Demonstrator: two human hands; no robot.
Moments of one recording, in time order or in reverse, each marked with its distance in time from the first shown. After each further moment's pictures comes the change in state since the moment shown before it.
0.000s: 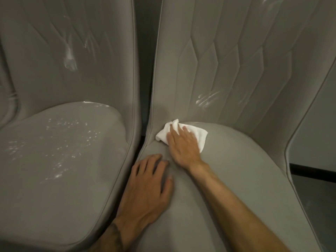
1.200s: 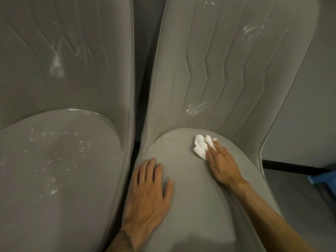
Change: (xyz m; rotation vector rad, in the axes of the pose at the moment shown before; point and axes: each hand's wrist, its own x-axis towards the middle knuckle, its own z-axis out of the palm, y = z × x) left_hand 0.002 0.000 -0.006 -0.008 -0.019 -0.013; right_hand -0.081 0.101 -0.031 -0.129 0.123 0.194
